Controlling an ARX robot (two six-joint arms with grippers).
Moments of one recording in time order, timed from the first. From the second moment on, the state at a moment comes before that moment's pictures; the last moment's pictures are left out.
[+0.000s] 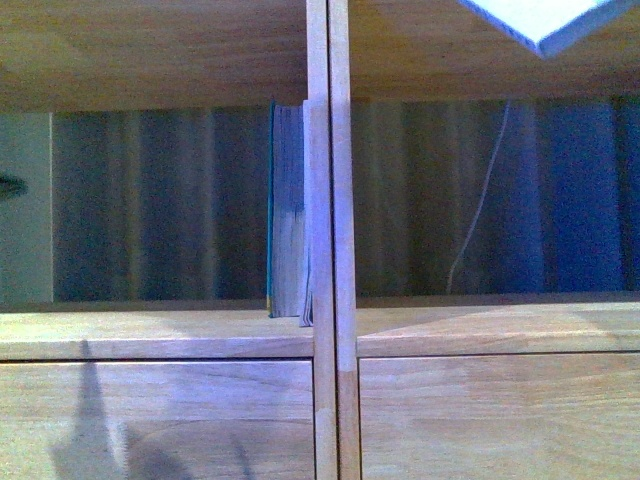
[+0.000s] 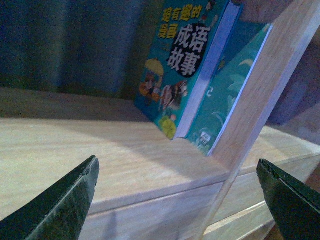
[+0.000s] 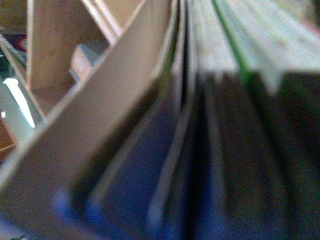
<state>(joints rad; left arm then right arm) 0.26 1.46 0.98 0.81 0.91 -0.51 0.19 1.04 0.71 1.04 -0.28 0.81</state>
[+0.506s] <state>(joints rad) 0.10 1.56 1.15 1.39 1.02 -1.20 0.28 1.22 0.77 1.17 -0.28 0.74</state>
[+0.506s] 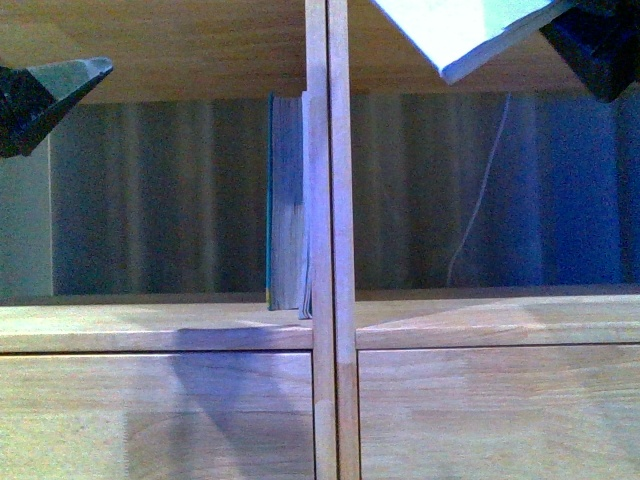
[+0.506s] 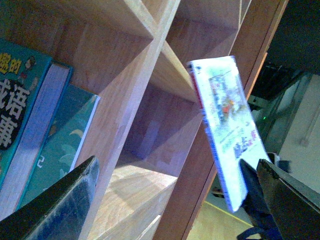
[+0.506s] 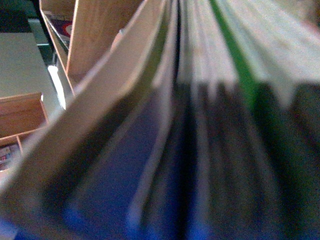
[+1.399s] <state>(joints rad) -0.17 1.58 1.30 1.04 0.90 -1.19 0.44 1.36 0.90 1.16 -0.29 0.68</state>
